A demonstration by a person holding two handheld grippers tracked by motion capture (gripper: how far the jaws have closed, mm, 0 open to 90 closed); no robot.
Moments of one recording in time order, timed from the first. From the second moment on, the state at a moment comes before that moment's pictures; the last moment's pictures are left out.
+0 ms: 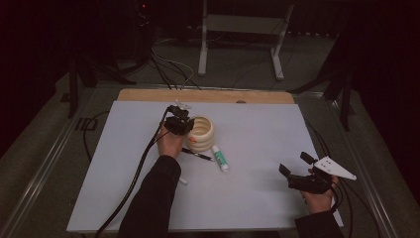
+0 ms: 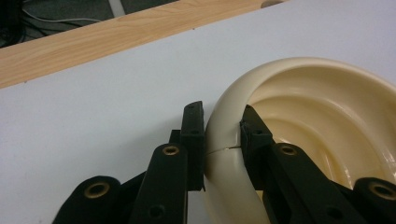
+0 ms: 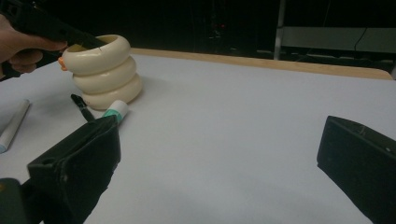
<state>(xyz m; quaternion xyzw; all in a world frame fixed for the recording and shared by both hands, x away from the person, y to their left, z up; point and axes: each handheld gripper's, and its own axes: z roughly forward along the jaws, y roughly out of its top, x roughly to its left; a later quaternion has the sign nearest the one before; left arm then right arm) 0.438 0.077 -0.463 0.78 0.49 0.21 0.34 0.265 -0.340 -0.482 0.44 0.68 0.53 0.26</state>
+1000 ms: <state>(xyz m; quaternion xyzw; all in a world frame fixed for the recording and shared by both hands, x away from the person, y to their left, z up) 0.419 0.105 -0.438 0.74 0.45 0.20 0.46 0.264 -0.343 -0.481 0.44 0.67 0.53 0.26</state>
